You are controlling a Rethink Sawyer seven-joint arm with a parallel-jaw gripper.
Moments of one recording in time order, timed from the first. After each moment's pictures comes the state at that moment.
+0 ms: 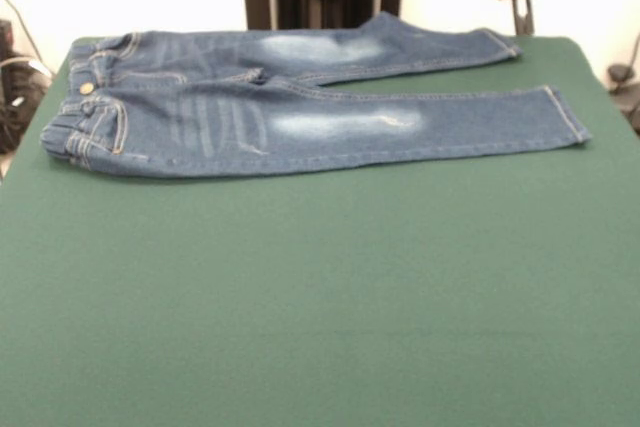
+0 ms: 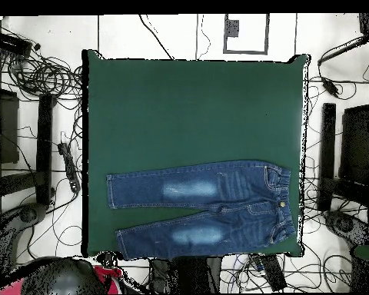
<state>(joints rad) 0.50 -0.10 0.09 2.41 0.14 -1.29 2.51</state>
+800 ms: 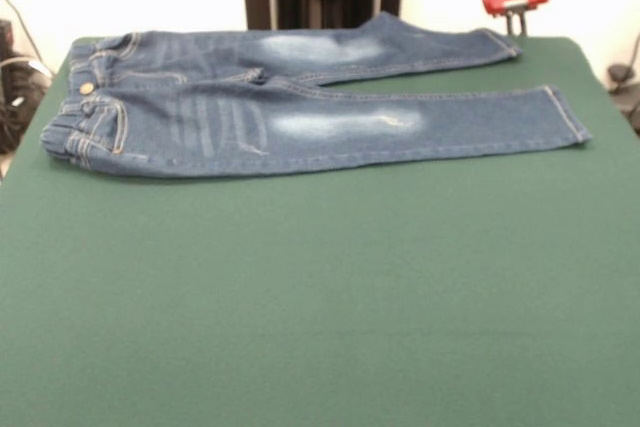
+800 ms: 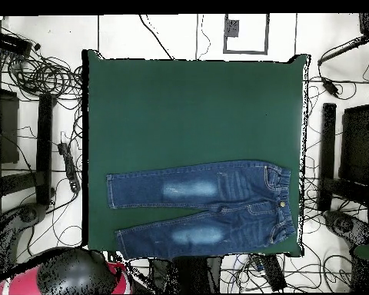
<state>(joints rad) 0.47 -0.05 0.08 2.36 0.14 -1.29 2.51</state>
